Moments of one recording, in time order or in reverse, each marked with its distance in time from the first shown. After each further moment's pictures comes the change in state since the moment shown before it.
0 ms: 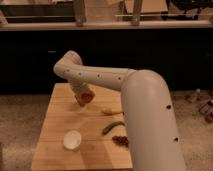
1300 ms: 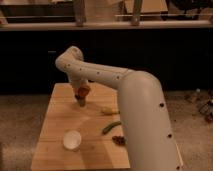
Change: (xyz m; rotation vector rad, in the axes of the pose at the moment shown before) arm 0.051 -0.015 -0.003 0.112 0.085 -0.010
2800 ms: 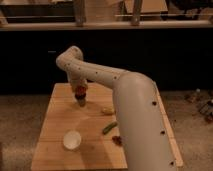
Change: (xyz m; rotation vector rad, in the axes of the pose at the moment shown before) arm 0.022 -0.011 0.010 0.041 0.023 -0.003
